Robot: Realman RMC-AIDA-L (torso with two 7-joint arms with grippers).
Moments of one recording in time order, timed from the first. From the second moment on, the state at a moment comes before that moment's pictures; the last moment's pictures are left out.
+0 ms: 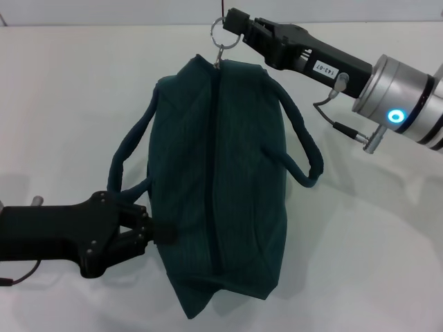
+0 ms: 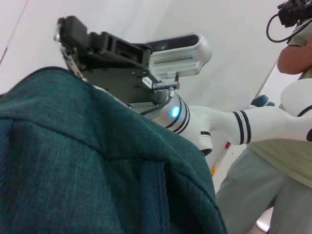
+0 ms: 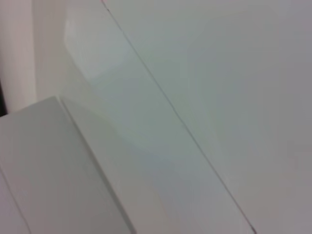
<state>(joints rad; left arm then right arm) -0.36 -2.06 0.72 0.75 1.93 2.02 -1.52 0.65 2.02 -1.89 -0.52 -0.34 -1.18 1.29</state>
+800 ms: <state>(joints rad) -0.35 -2.06 0.73 0.73 1.94 2.03 -1.45 0.66 2.02 -1.85 -0.49 -0.34 -1.12 1.26</state>
